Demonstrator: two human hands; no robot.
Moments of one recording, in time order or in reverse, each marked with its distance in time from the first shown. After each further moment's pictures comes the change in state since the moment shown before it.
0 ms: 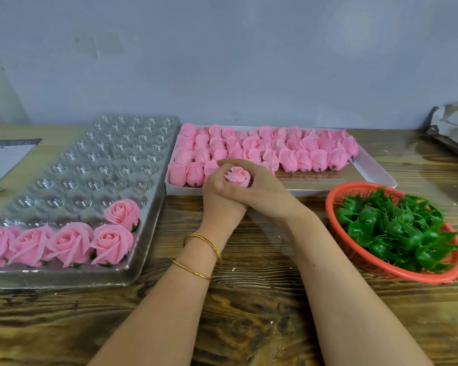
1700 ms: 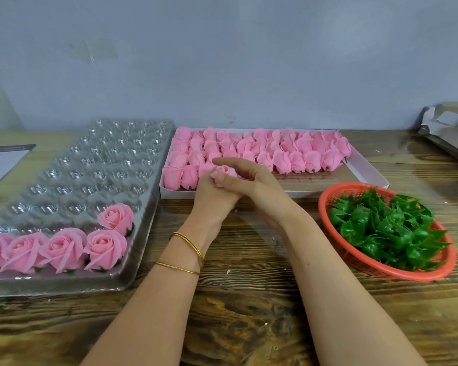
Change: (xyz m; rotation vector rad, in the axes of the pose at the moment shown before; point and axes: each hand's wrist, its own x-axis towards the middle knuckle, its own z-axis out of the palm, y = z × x) left_hand 0.009 0.006 -0.003 -0.404 -0.211 -0.190; right_hand -0.001 -0.005 -0.002 0.137 0.078 -0.021
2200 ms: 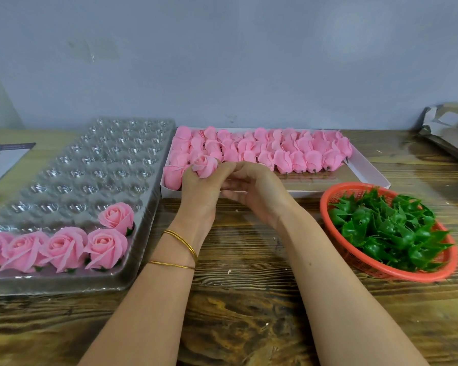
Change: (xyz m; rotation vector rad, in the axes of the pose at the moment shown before) left_hand 0.001 0.014 -0.012 -0.323 0.106 0.004; right_hand 0.006 -0.001 0.005 0.312 0.044 0.164
